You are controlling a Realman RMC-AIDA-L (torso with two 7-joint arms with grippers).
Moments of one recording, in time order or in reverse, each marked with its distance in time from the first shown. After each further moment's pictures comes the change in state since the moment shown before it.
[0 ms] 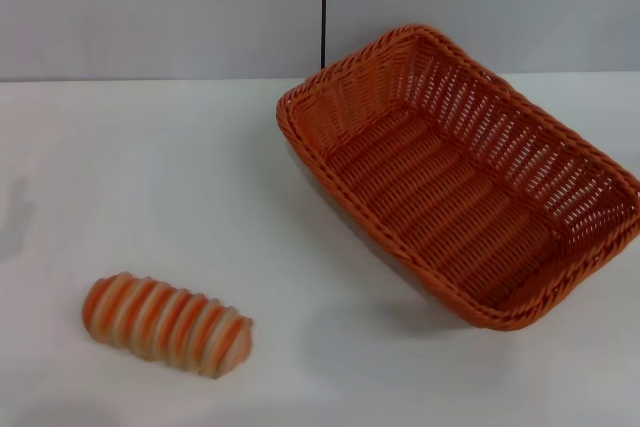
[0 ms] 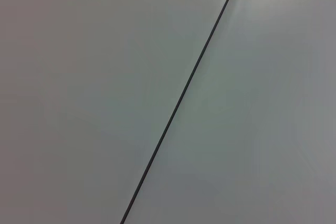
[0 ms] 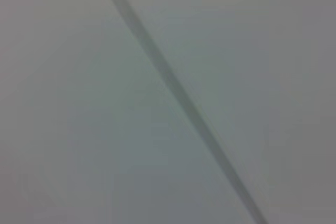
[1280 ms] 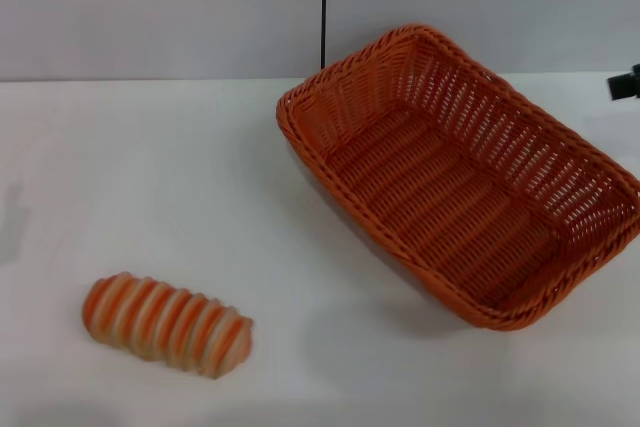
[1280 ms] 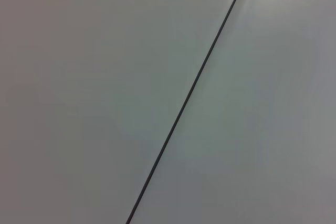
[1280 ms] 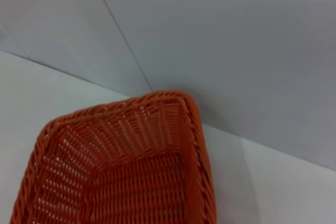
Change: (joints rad) left arm 0.020 -0.004 0.000 -0.009 0.000 -0.009 0.000; right arm 0.378 -0.187 -0.531 -0.379 -0.846 0.202 0.718
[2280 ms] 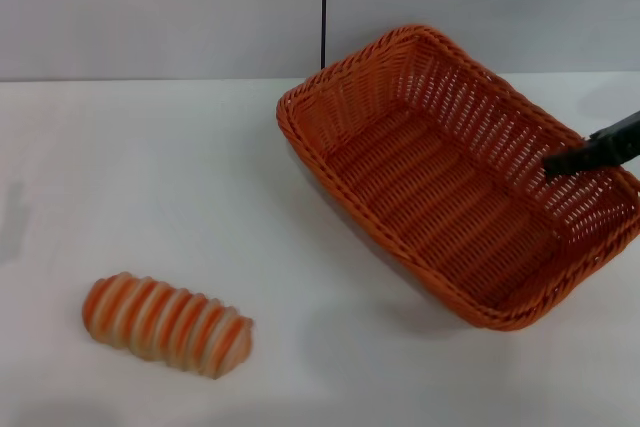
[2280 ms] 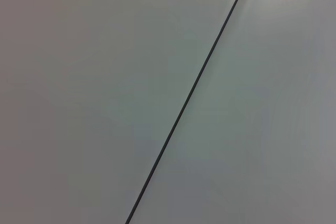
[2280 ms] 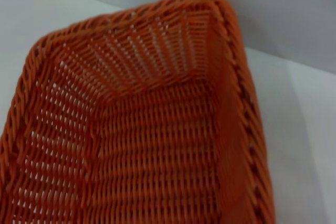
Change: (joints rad) left arm -0.002 -0.001 0.000 -0.009 -0.003 -0.007 0.000; right arm 0.065 0.025 -0.198 0.264 -0.035 -0.175 -0.020
